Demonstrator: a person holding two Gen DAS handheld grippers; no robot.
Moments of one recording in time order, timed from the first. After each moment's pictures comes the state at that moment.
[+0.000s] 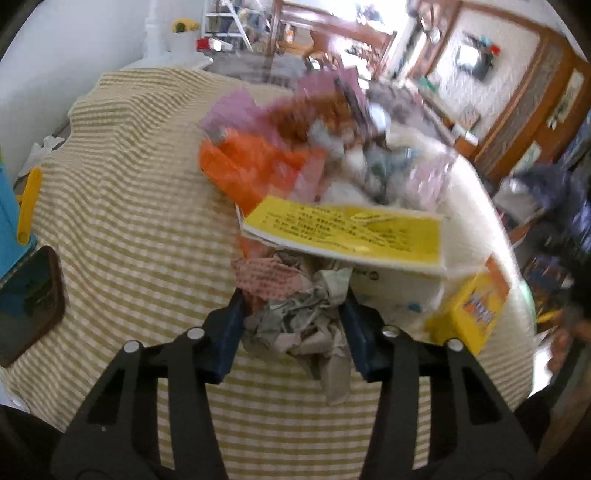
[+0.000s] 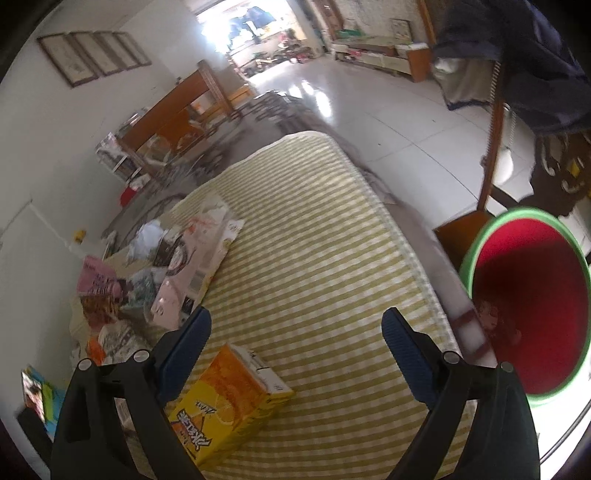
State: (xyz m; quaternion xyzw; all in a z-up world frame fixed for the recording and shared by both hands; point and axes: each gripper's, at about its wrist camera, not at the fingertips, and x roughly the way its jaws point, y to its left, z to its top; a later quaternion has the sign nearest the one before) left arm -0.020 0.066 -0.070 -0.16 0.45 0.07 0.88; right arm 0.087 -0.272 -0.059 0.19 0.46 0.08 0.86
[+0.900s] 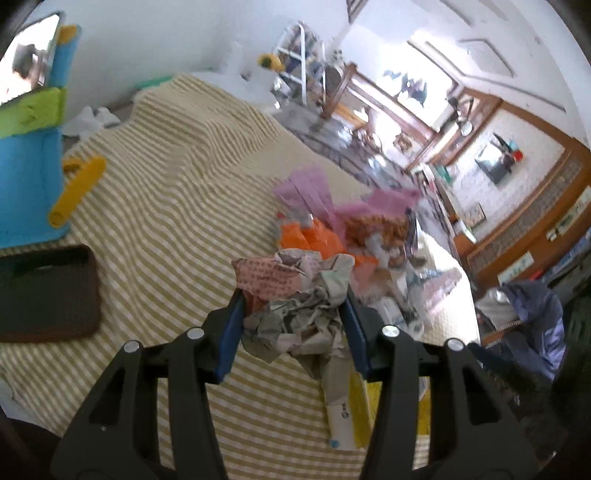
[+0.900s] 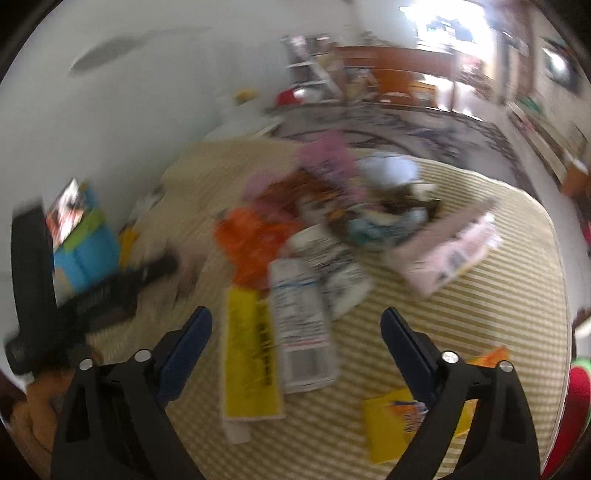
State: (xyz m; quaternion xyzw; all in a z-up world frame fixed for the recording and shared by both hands) left arm -0.049 0.142 -0.047 -0.30 0.33 0.14 0.88; right arm 0.017 -0.041 -0.026 -0.08 0.44 0.36 0.82
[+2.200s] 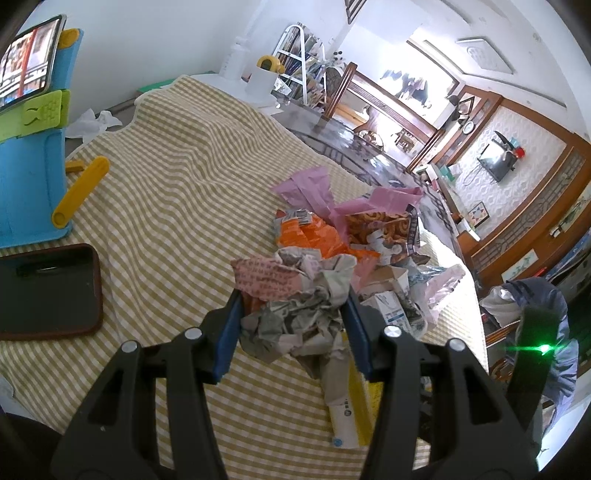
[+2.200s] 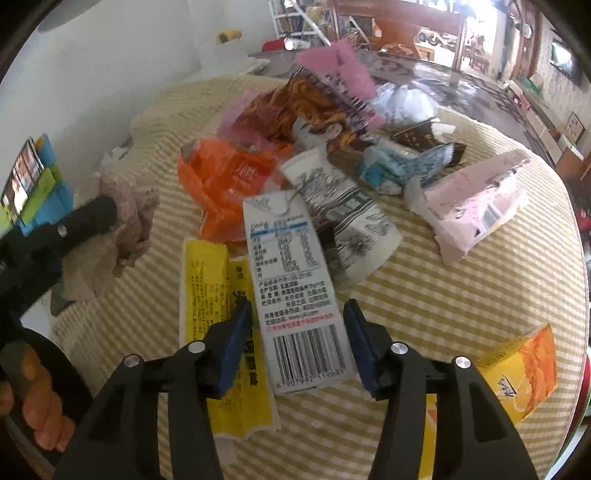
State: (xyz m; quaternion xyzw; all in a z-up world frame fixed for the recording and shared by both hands) left arm -0.045 0.140 -0.053 -0.29 0.35 0.13 0.88; right arm 0.044 -0.016 -0.088 -0.10 0.52 0.30 0.80
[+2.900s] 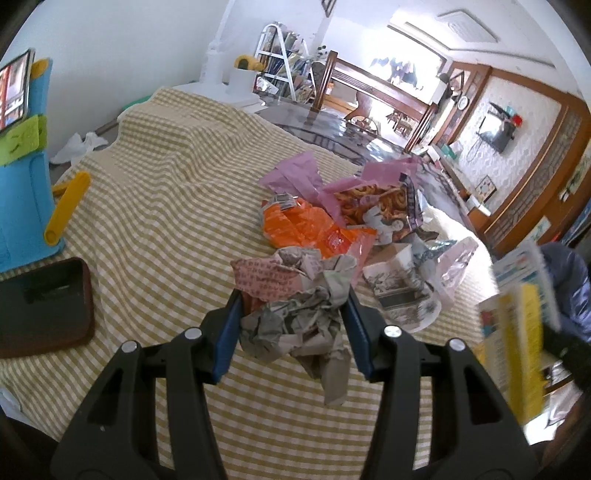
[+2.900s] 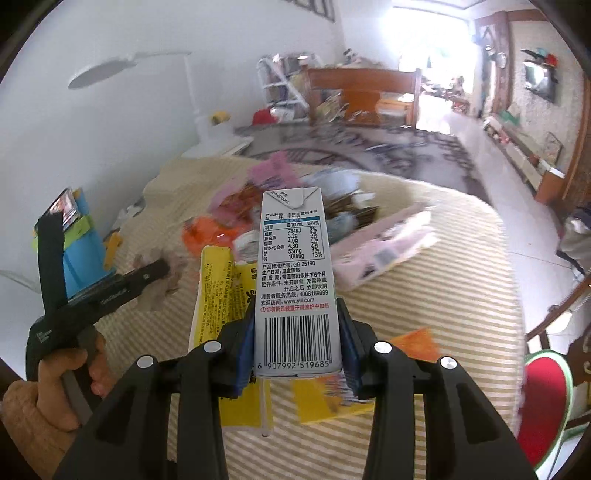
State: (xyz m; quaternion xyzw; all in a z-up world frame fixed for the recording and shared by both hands) left arm -0.031 0.111 -0.064 -0.21 0.36 0.14 0.90; right arm 0.025 -0.140 -0.004 -0.04 0.40 0.29 0.87
